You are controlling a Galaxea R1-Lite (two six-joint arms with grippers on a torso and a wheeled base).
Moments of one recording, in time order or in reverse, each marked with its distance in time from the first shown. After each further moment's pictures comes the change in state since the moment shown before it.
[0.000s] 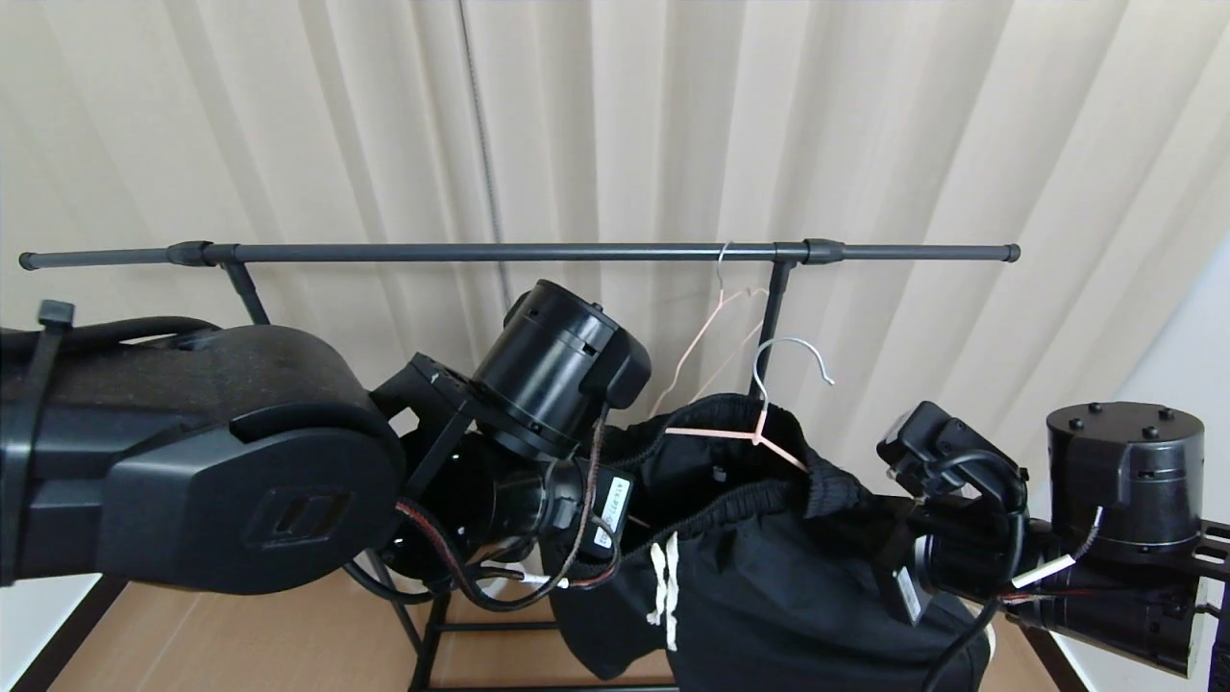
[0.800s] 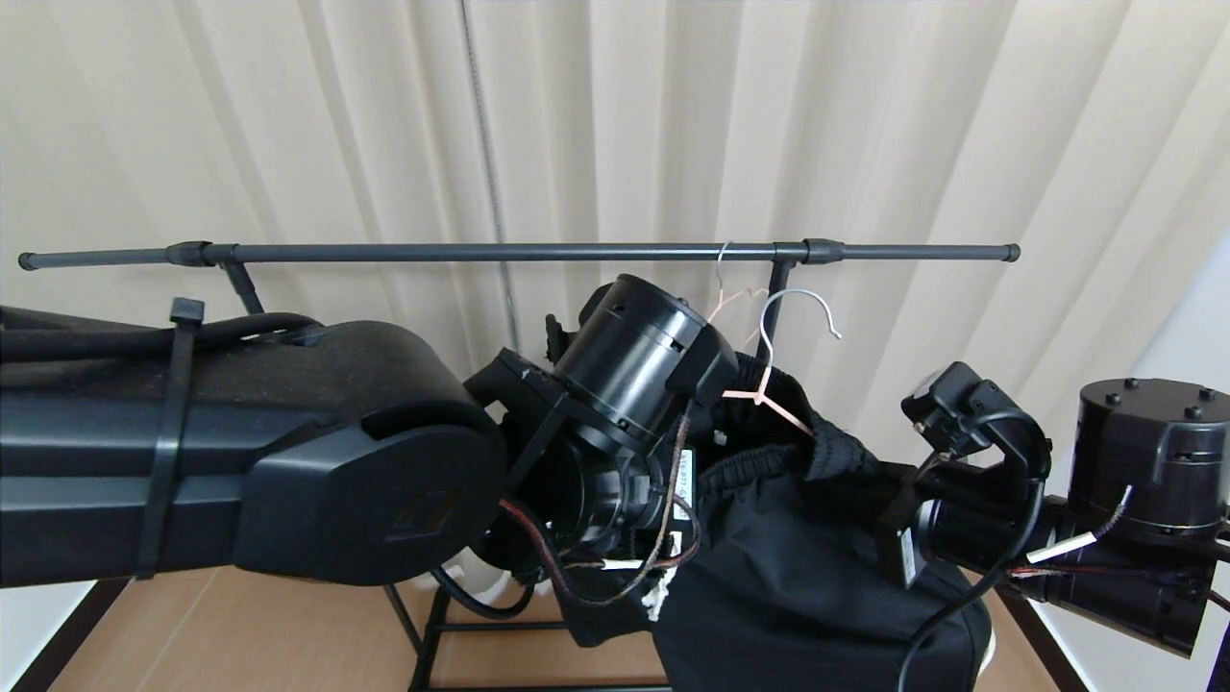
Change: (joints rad) left arm -0.065 0.095 -0.134 -0.002 -0.015 -0.300; right arm -0.006 -0.008 -0.012 -0.100 0.019 0.090
